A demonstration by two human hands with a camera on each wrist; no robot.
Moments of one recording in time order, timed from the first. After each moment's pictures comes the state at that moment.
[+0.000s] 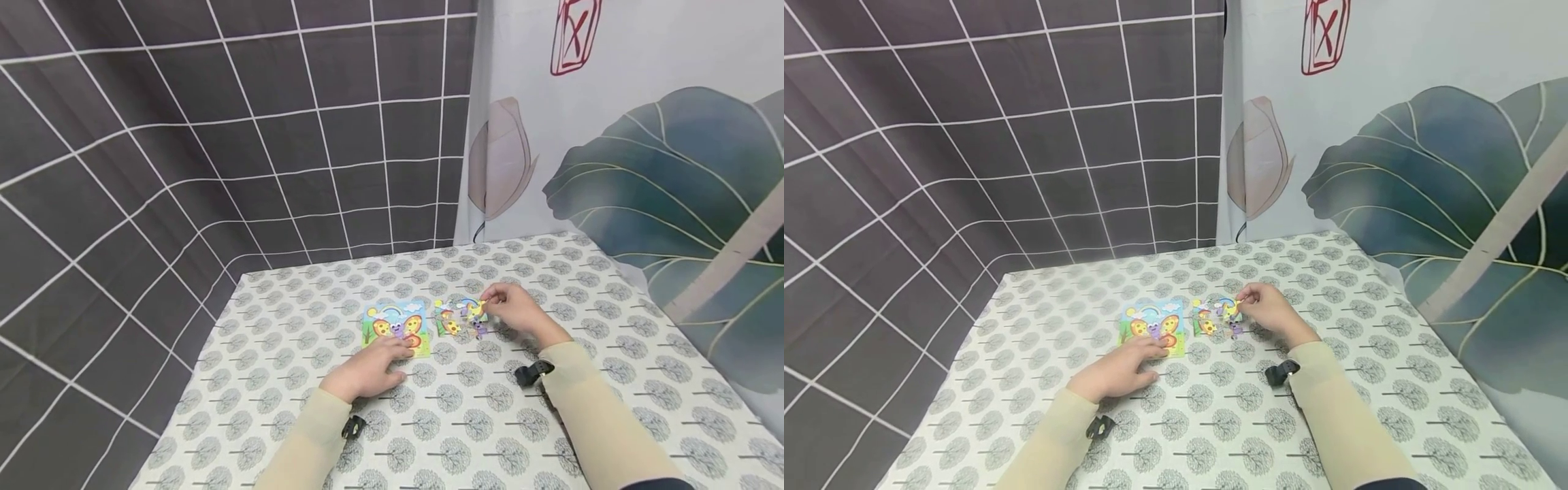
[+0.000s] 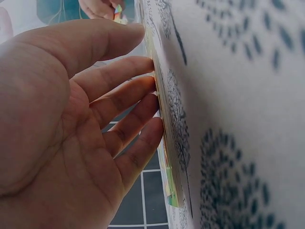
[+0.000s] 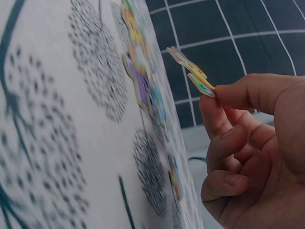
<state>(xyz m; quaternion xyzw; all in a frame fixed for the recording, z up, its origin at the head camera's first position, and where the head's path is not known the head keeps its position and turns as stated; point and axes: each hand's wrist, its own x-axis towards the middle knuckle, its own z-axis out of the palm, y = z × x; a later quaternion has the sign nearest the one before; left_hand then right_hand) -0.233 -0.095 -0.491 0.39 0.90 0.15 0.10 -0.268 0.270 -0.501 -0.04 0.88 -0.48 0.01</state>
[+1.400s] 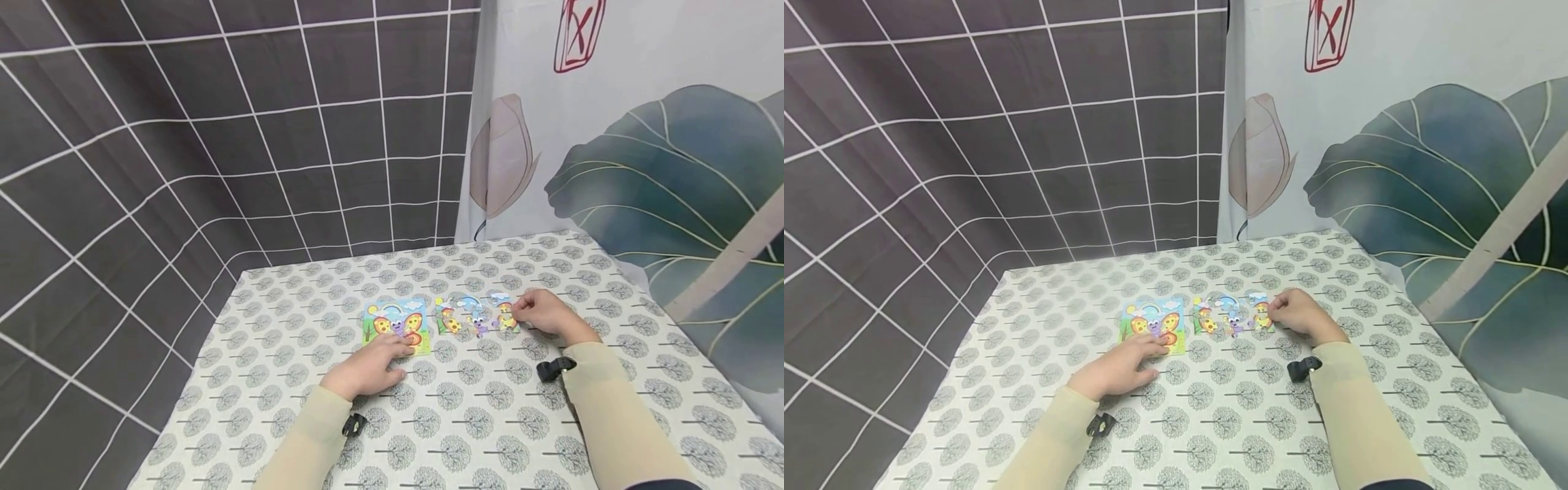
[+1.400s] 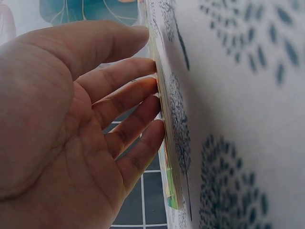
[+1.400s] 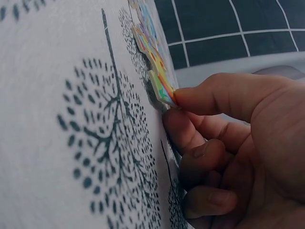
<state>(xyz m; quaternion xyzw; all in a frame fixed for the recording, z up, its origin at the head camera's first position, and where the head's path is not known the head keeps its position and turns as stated) -0.233 -0.095 -0.491 0.38 0.90 0.15 0.11 -0.254 0.319 -0.500 0.03 0.92 -0.39 0.07</state>
